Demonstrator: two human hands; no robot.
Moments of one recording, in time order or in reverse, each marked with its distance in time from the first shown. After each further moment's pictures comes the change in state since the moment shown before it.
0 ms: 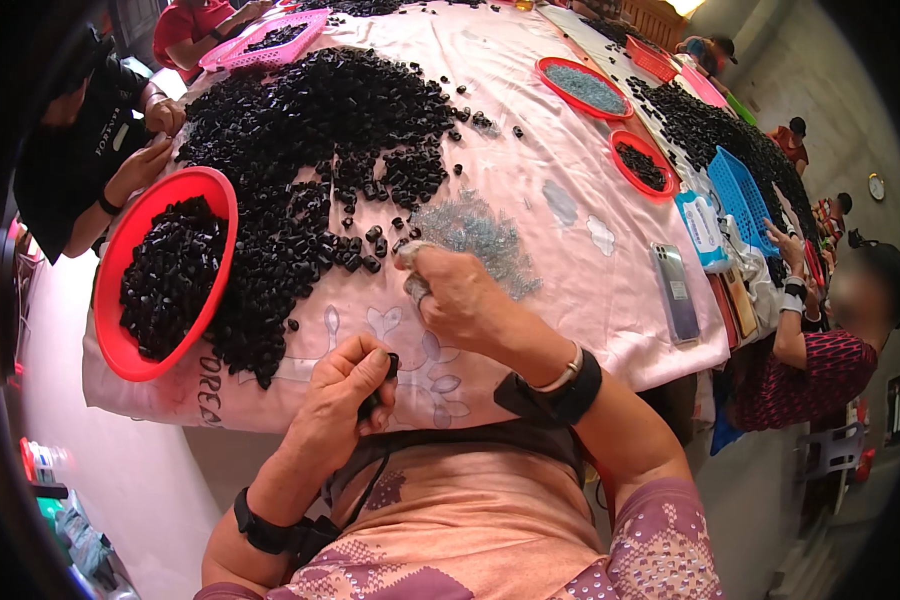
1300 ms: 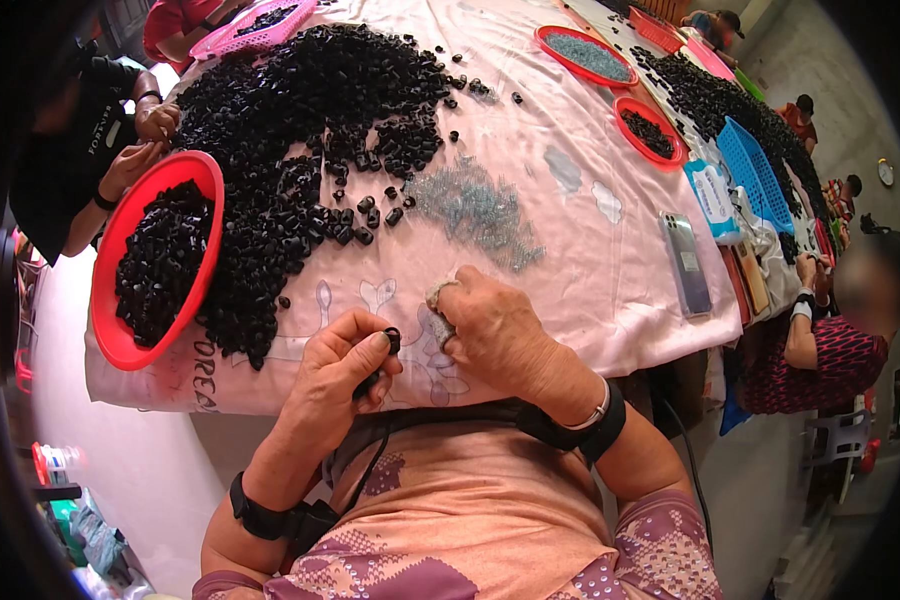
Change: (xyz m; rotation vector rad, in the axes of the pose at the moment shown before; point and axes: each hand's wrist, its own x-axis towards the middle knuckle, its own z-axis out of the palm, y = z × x) left_hand 0.004 -0.006 -0.002 0.000 -0.029 0.014; right_hand -0.060 -0.021 -0.010 -0.194 -0.089 0.060
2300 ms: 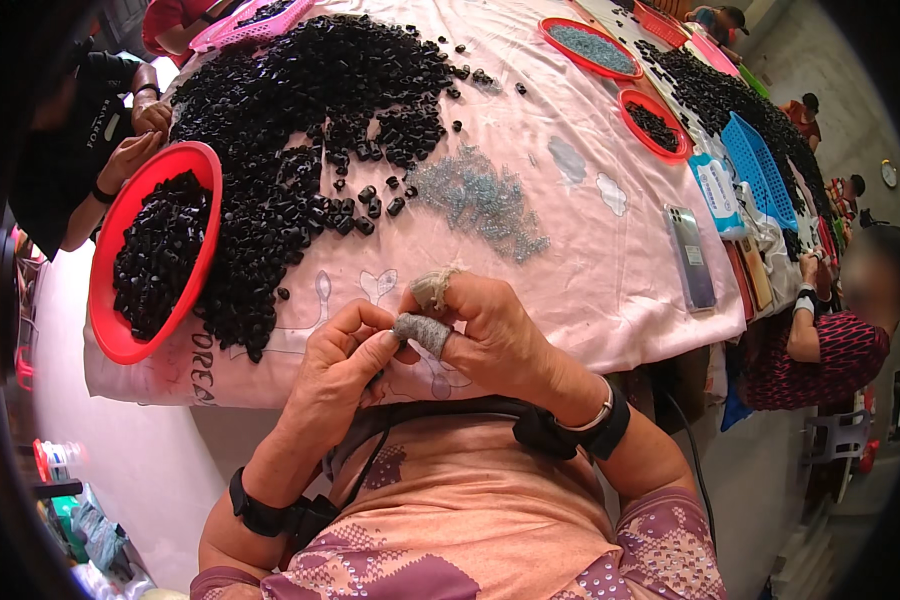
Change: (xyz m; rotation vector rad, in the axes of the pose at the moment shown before) left_hand -0.001 0.001 0.006 0.130 0.015 0.035; right_hand -0.002 -0.014 0.003 0.955 0.043 0.054
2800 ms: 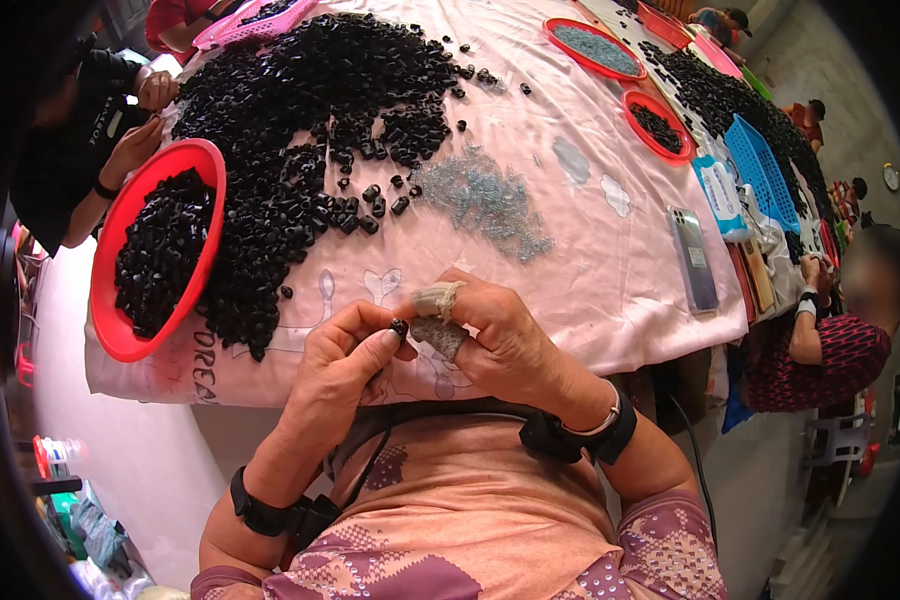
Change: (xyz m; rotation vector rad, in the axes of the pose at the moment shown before) left_hand 0.000 -0.001 -0.002 0.020 0.038 0.012; right_hand 0.001 -0.005 -0.003 -0.202 -0.014 -0.176
